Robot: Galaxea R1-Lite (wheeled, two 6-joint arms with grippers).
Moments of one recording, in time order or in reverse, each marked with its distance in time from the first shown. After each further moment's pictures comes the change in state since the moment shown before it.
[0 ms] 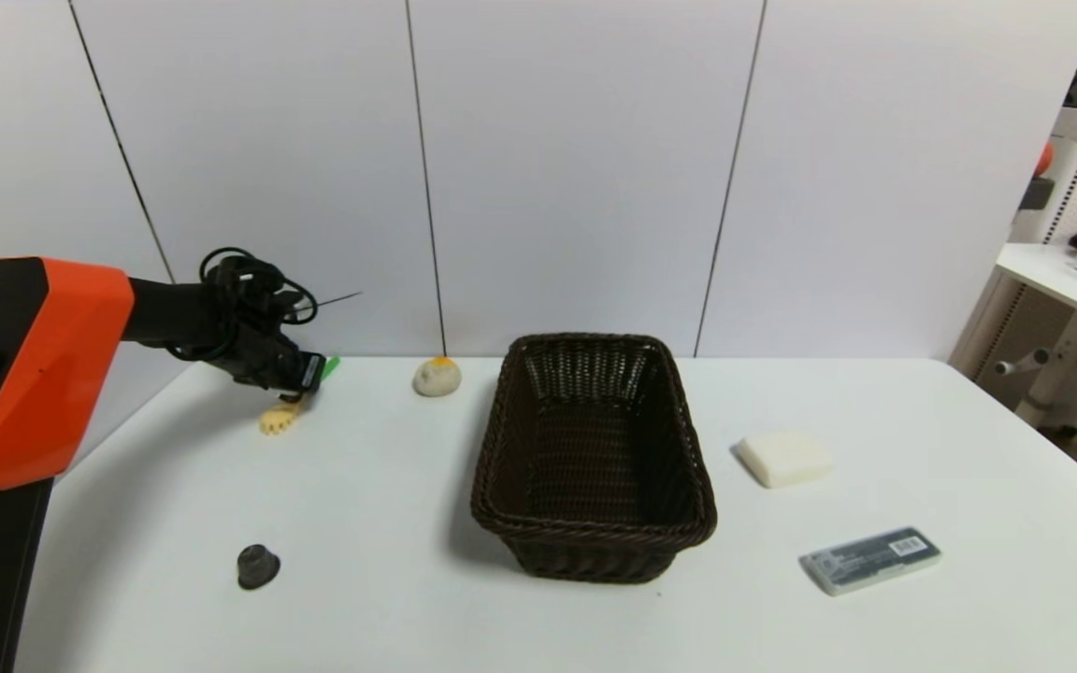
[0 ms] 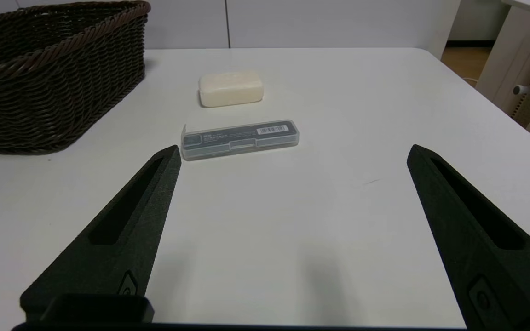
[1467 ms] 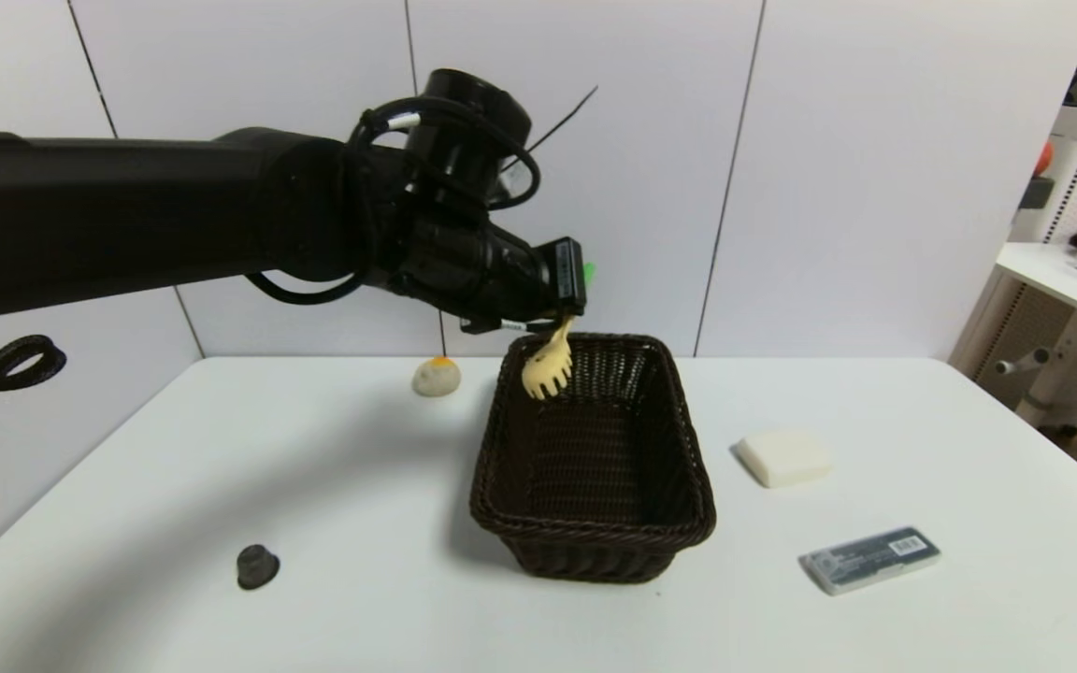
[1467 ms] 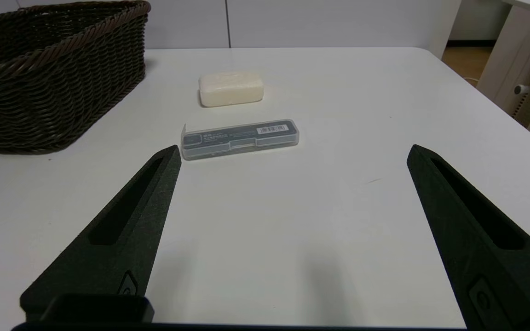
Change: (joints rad) left arm -0.723 -0.426 0.012 0.050 0.006 -0.712; right arm -0.001 0.000 0.000 0.000 -0.001 0.000
